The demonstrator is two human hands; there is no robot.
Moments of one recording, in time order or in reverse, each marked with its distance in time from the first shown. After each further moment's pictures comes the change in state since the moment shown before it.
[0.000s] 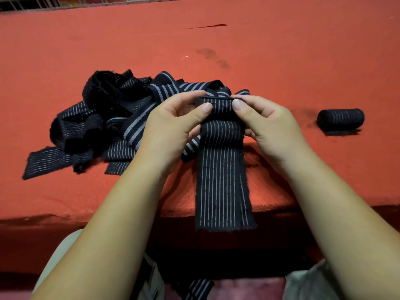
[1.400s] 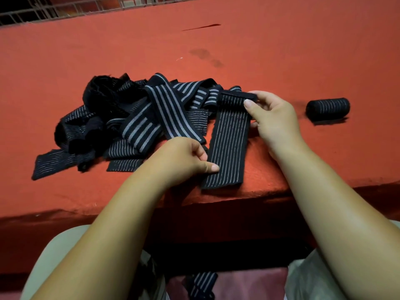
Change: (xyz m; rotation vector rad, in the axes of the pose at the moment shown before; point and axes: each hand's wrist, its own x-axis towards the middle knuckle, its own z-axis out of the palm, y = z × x) left_hand -0.032 -0.008 -0.004 1.028 -0.316 -0.272; right_hand 0.016 0.029 -0.031 -0.085 0.286 0.012
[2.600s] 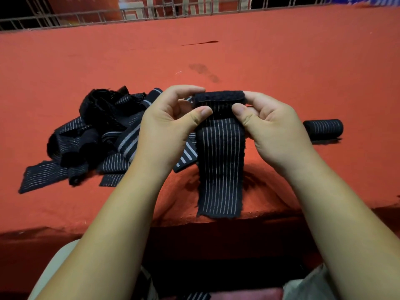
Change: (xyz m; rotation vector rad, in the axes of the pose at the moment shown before) left_hand 0.013 0.038 -0.026 -0.764 0.464 0.521; right_hand -0.032 -0.068 0.000 0.024 -0.352 -0.186
